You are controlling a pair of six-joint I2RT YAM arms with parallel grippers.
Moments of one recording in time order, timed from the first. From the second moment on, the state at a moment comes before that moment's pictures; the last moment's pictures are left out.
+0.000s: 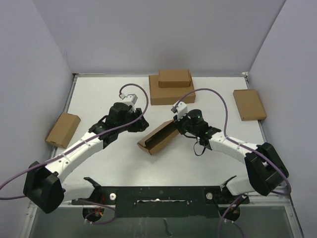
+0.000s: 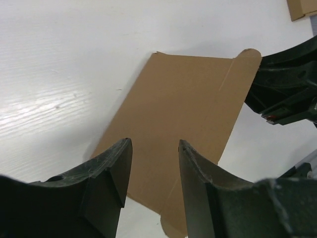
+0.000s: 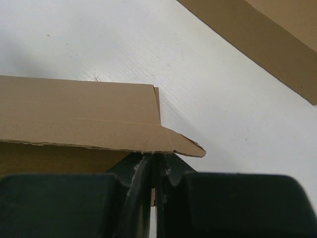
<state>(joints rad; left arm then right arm) -0.59 1.20 0.89 -0.26 0.03 -0.54 0.58 1.40 0.72 0.18 -0.09 -0.15</state>
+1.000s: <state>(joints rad) -0.65 1.46 0.83 -0.07 0.24 -0.63 0.34 1.31 0.71 -0.09 -0.50 -0.49</state>
